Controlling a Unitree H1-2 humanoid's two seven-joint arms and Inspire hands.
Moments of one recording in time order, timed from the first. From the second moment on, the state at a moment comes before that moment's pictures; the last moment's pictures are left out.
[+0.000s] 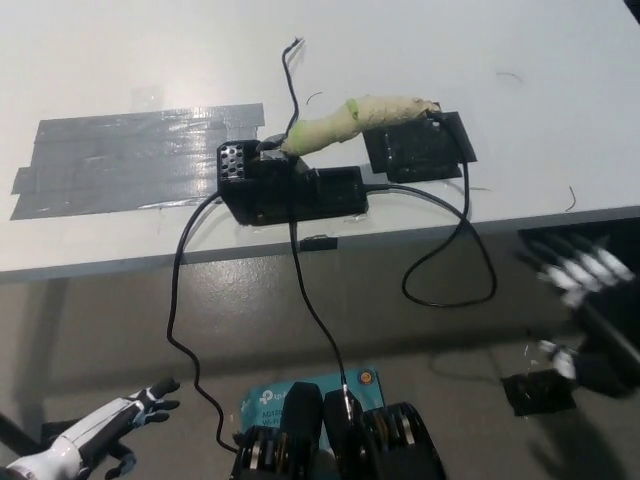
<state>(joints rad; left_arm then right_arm) -0.04 0.54 -0.14 -0.10 -0.01 0.46 -0.46 -0.07 -0.51 0.08 -0.34 -0.79 -0.05 0.33</state>
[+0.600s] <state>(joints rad) 0.00 0.47 0.06 -0.07 -0.03 0.46 -0.40 0.00 -0.30 -0.15 -0.02 -0.46 0.02 0.30</state>
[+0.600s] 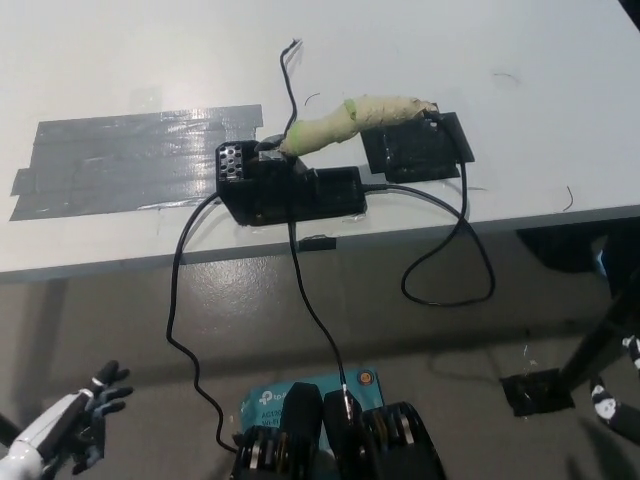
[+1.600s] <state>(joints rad) -0.10 0.45 0.13 0.00 -0.04 0.46 -0.36 -0.26 -0.30 -0.11 0.03 -0.25 0.18 0.30</state>
